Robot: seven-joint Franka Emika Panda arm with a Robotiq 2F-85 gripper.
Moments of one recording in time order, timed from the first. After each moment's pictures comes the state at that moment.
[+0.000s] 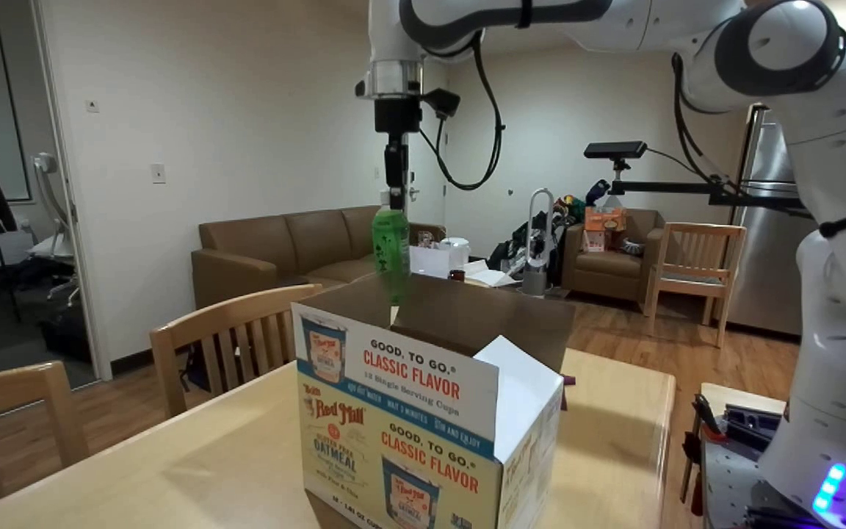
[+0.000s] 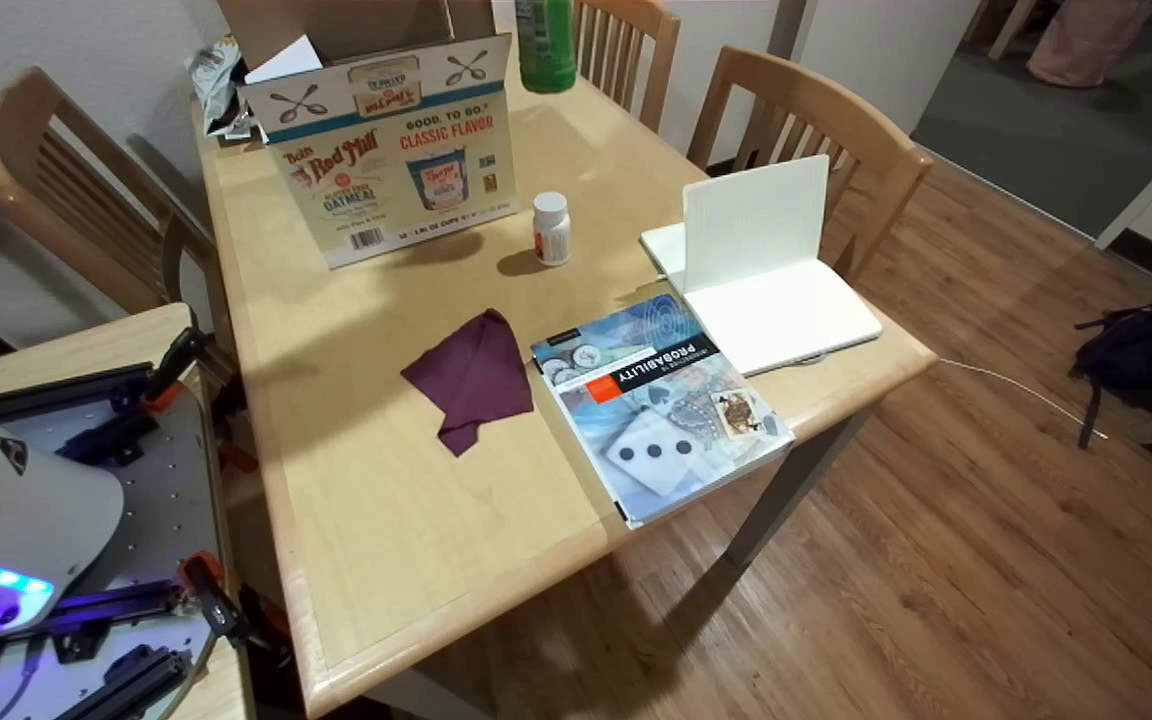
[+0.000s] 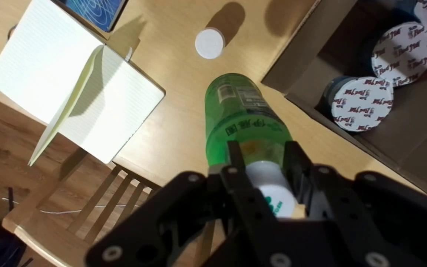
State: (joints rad) arm 0.20 0.39 0.12 -1.21 -0.09 1.60 -0.19
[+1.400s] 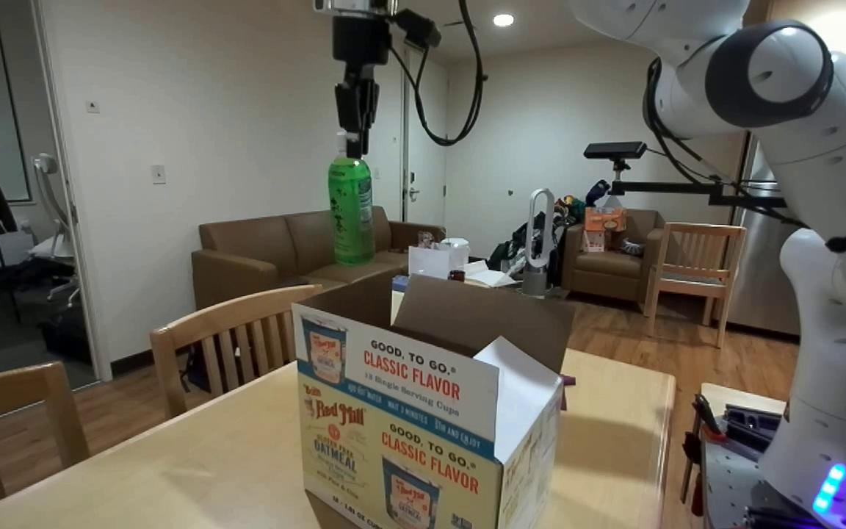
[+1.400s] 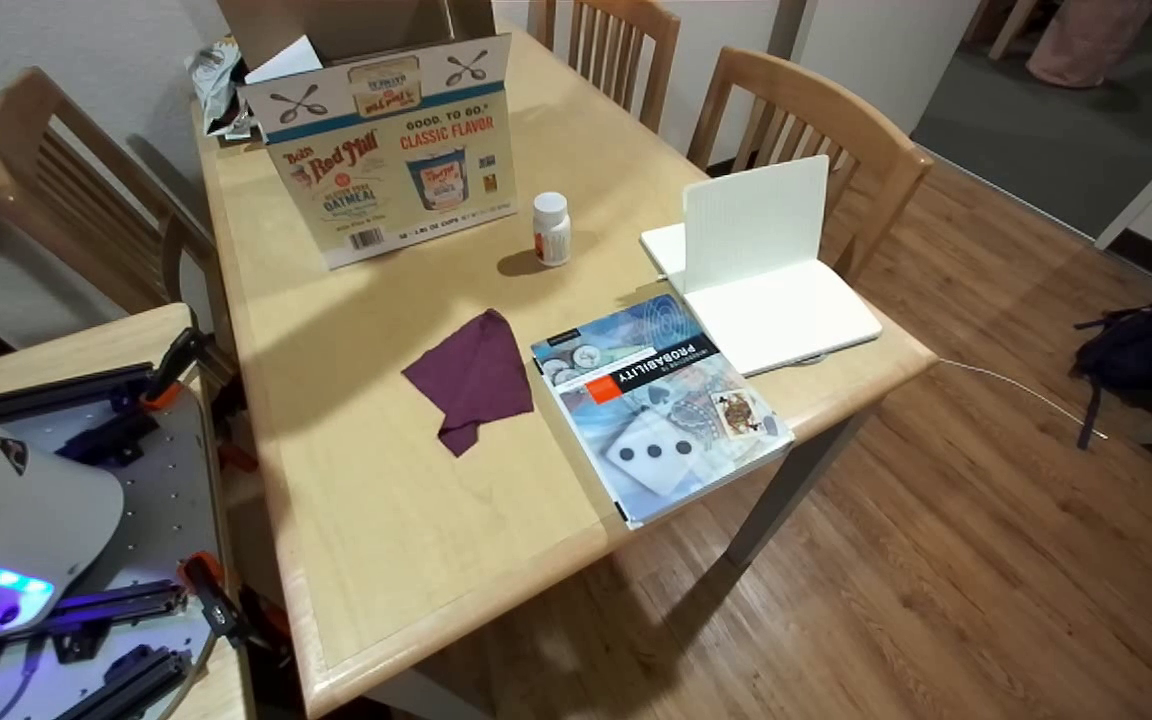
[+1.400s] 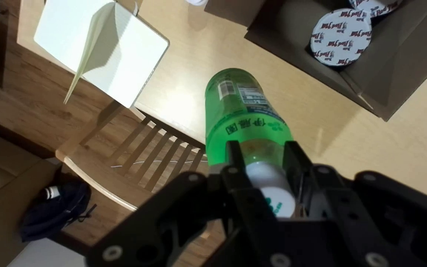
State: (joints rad) arm 0.45 0.56 0.09 -0.73 -0.26 1.40 0.04
